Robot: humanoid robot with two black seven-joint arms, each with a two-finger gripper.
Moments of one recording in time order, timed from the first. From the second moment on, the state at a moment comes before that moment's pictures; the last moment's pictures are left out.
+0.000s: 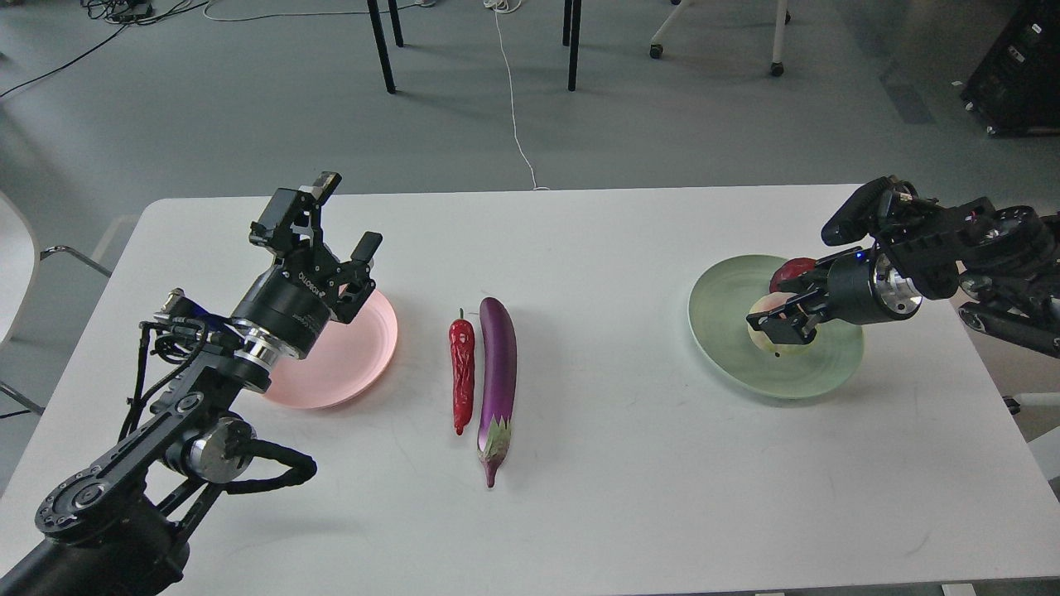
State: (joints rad) left arm -0.24 0.31 -1.05 -1.32 0.67 -0.12 -0.37; right arm 1.39 -0.57 -0.70 0.92 -1.44 0.06 0.49
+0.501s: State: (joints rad) left arm -0.25 0.32 -1.05 -1.32 0.68 -0.12 -0.37; right arm 1.29 -0.70 -0.30 1.09 -1.01 0.08 0.49
